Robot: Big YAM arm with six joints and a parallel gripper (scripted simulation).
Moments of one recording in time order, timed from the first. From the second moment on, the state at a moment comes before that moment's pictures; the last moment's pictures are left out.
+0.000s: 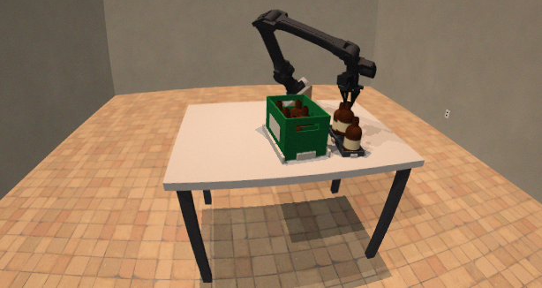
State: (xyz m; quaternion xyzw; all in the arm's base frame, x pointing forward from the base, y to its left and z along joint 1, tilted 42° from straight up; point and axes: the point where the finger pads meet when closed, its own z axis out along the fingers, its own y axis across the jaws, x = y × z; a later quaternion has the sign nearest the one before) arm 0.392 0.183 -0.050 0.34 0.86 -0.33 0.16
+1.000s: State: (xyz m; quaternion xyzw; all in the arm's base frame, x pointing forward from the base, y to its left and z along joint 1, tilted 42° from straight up) arm 0.396 0.204 -0.031 0.34 0.87 -0.33 0.16
